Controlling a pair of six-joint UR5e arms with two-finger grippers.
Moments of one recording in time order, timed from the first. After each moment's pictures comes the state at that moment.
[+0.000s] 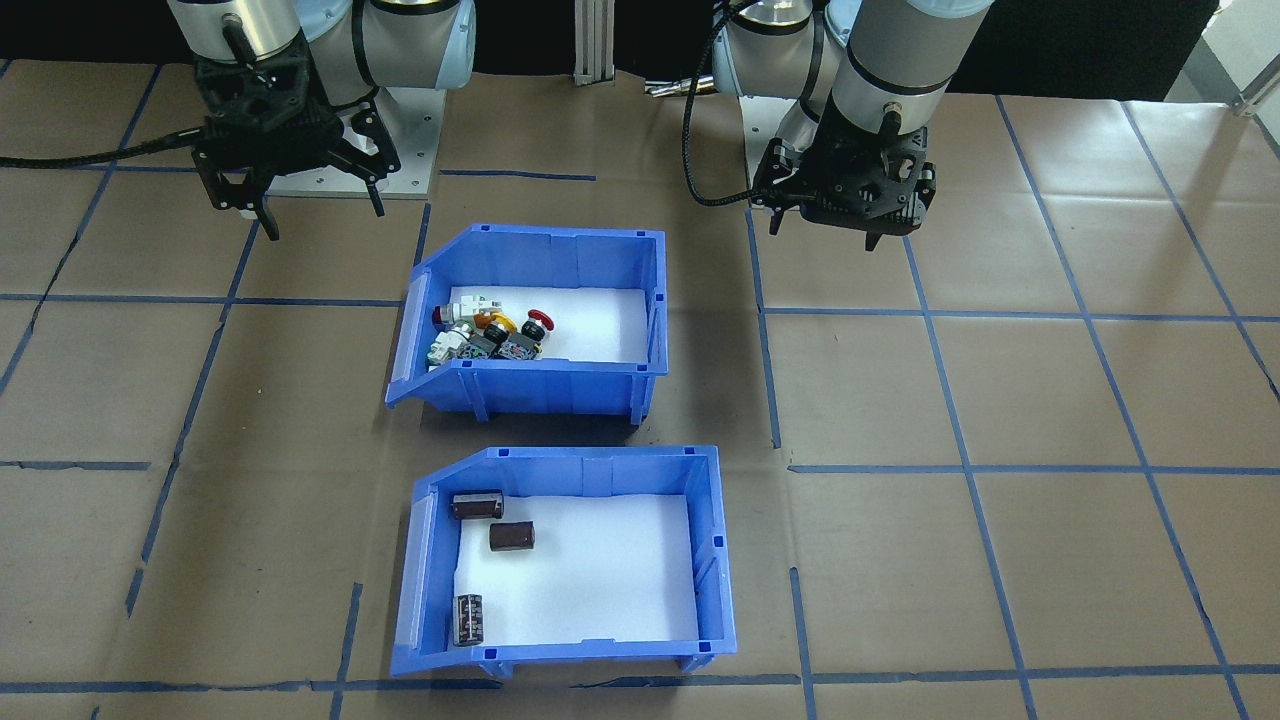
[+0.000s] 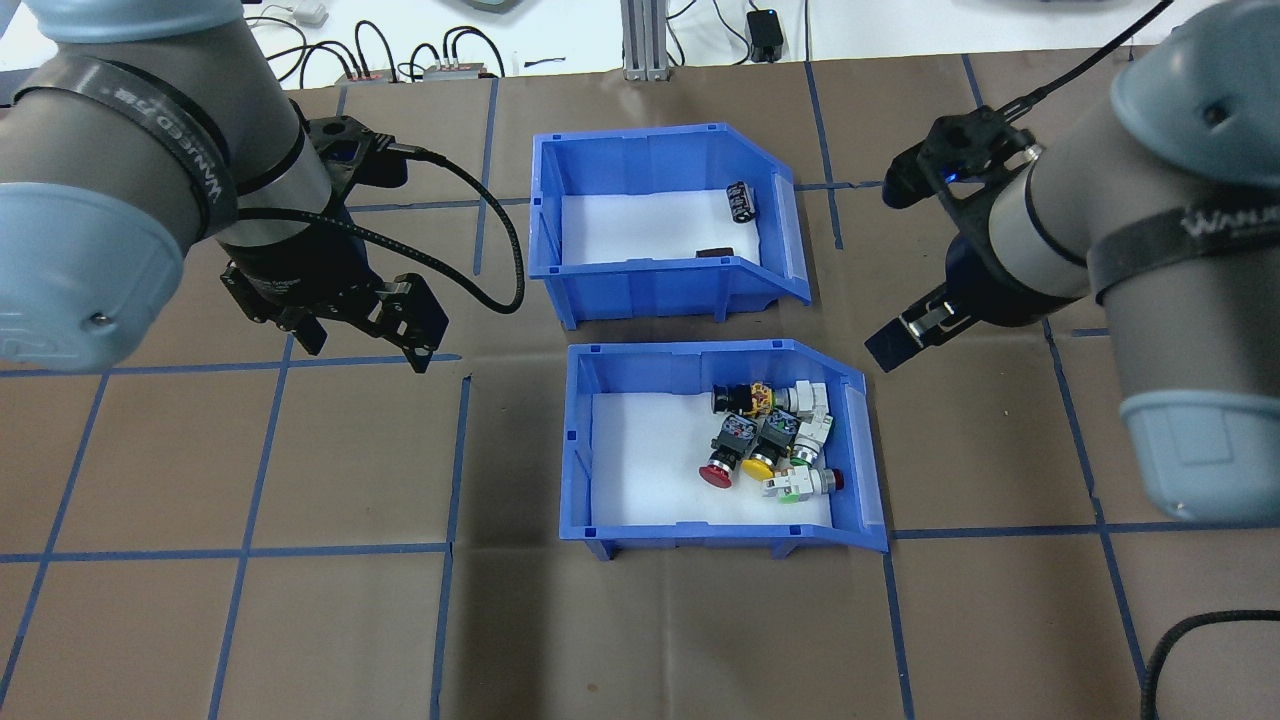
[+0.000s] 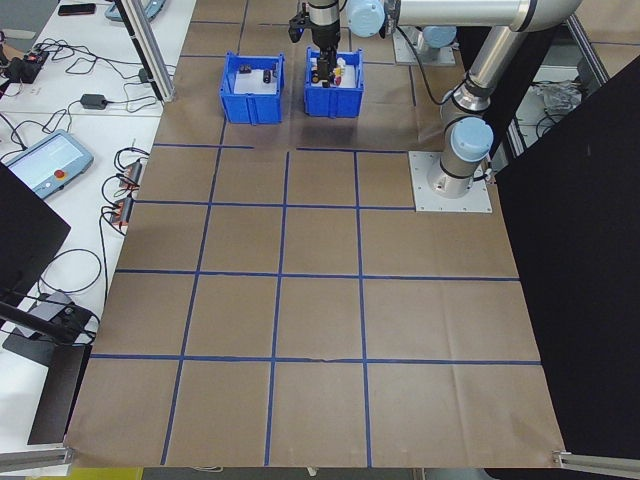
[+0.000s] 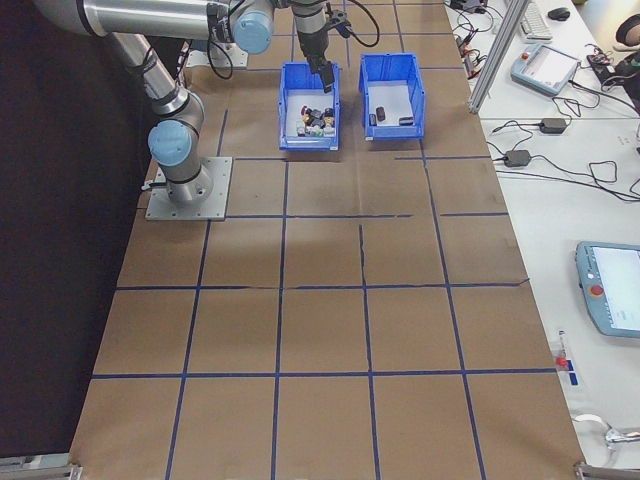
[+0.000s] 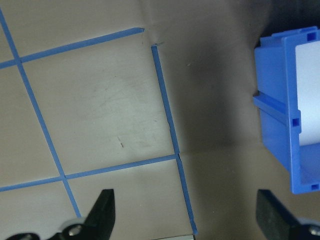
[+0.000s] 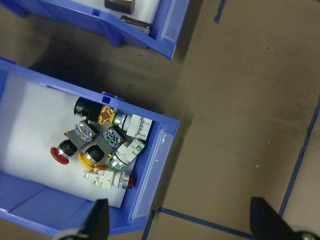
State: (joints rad) left arm -1.63 -1.50 -1.72 -1.58 1.61 0.15; right arm 1.57 -1.75 1.81 -1.73 -1.53 -0.28
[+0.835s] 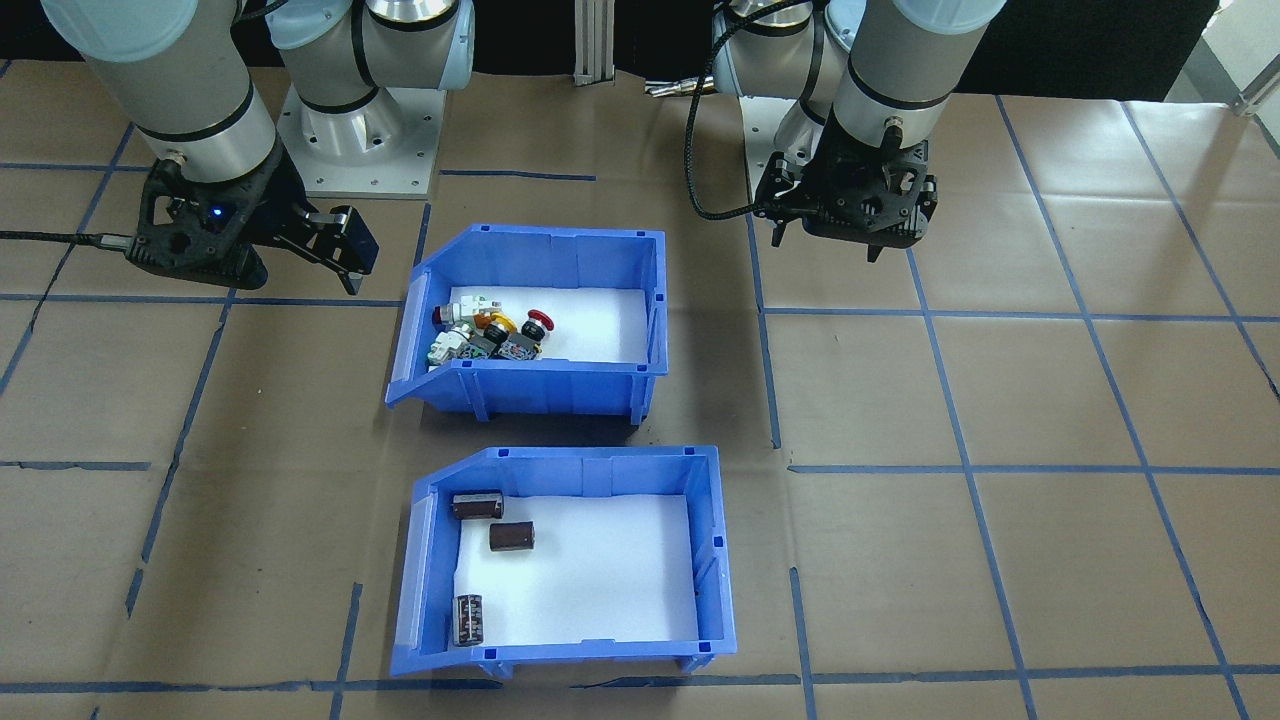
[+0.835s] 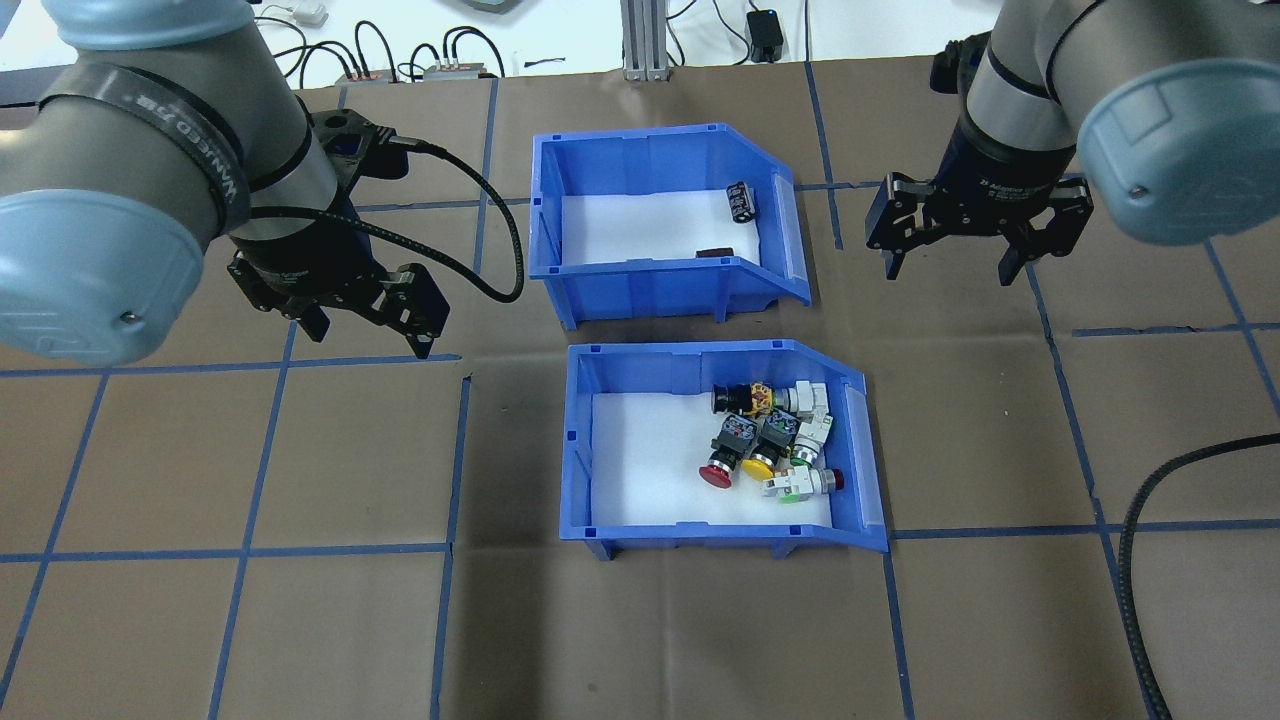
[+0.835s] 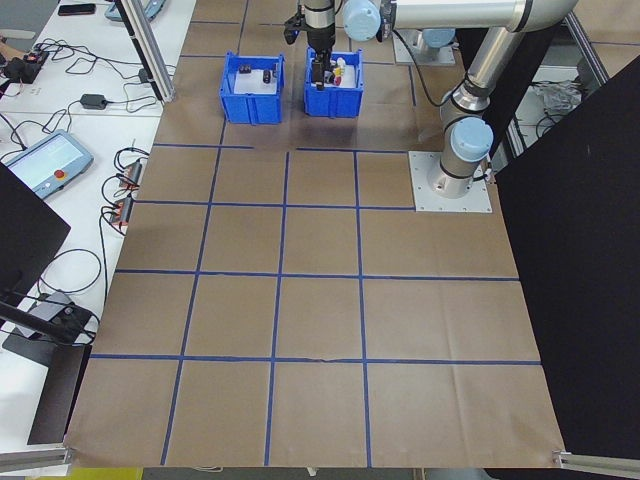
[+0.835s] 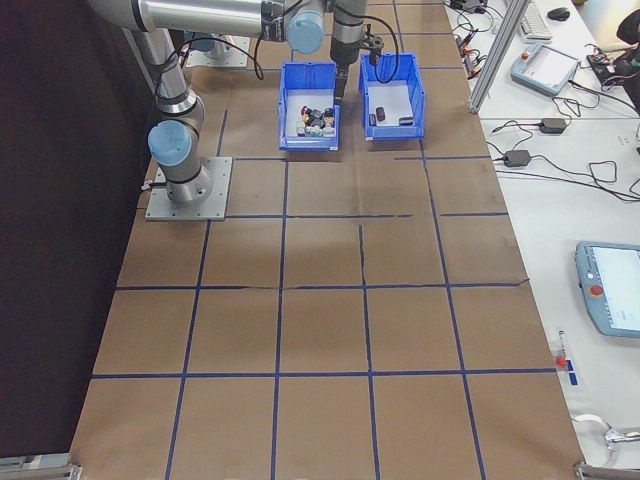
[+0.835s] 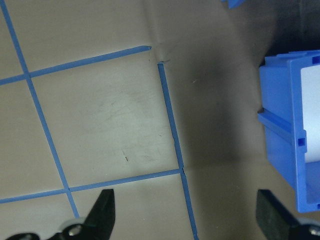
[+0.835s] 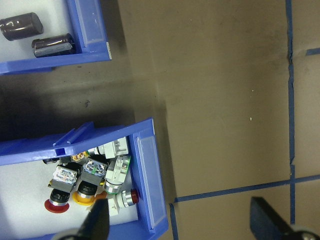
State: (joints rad) left arm -1.62 -1.51 -1.73 -1.56 1.61 0.15; right arm 1.56 -1.56 1.68 -1.62 -1.60 0.15
